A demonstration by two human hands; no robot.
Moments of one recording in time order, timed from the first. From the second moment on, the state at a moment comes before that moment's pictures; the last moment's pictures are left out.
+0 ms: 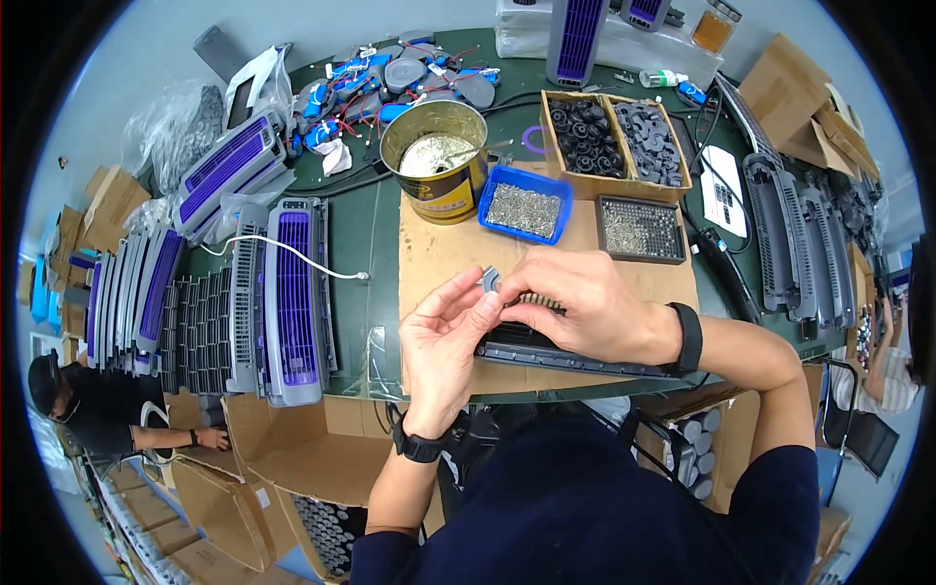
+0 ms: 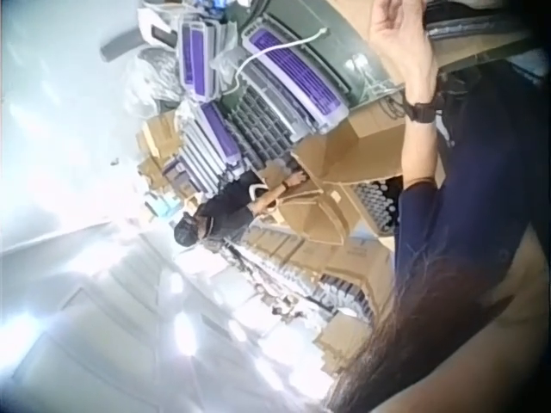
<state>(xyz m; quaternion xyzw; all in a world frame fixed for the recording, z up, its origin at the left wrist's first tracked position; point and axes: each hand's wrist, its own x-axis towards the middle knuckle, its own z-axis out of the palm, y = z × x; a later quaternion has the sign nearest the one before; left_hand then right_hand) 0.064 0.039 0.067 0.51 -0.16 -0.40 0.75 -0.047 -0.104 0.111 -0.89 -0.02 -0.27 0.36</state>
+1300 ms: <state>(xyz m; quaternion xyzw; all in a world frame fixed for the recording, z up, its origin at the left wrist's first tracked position) 0.086 0.042 0.009 0.70 -0.35 -0.29 0.55 -0.079 -0.123 0.089 -0.96 0.01 0.12 0.25</state>
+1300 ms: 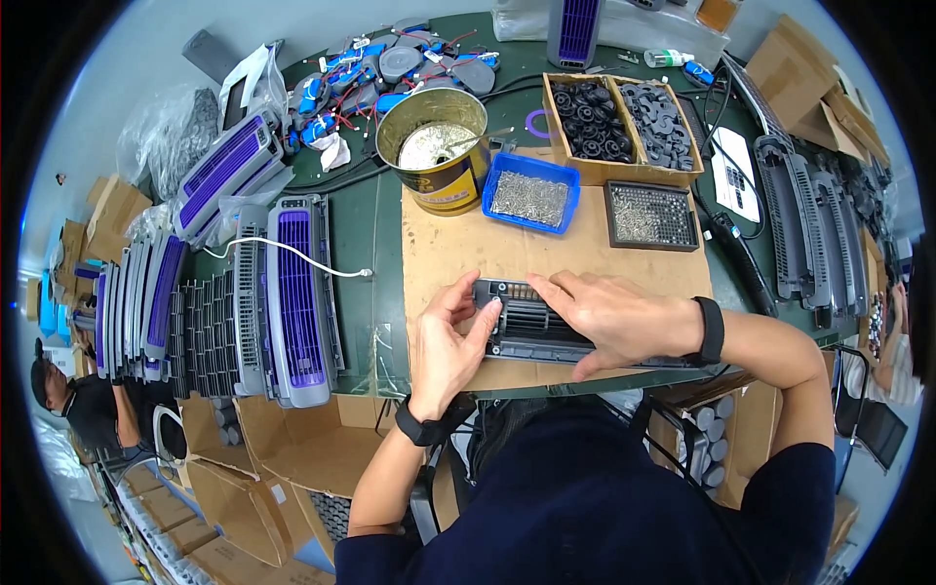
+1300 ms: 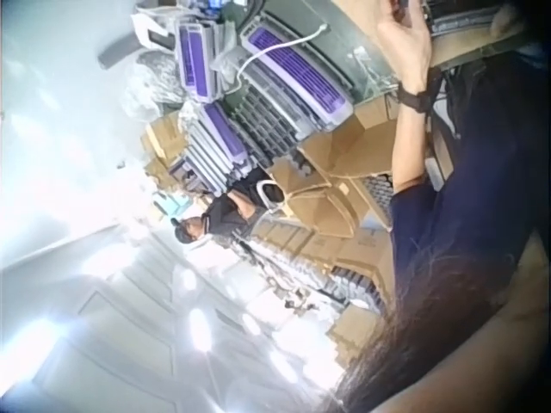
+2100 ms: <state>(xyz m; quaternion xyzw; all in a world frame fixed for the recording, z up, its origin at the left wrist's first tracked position) 0.131 -0.108 0.024 0.78 -0.59 0.00 0.20 0.008 -0.197 0.032 -0.98 0.15 -0.15 0.01</state>
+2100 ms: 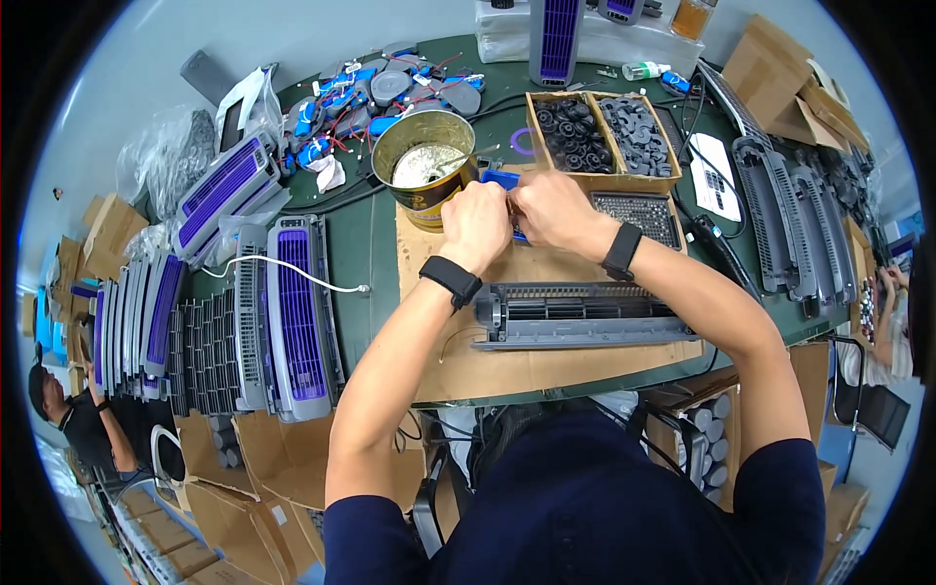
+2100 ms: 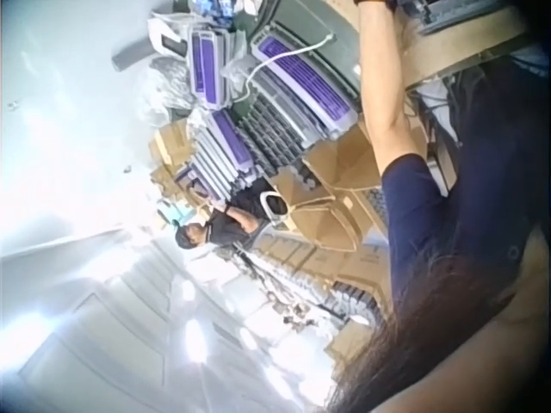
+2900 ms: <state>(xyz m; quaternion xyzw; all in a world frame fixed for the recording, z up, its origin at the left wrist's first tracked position) 0.141 -0.063 0.059 0.73 -0.60 -0.06 0.33 0.001 -0.189 0.044 -0.95 0.15 -0.20 0.17</state>
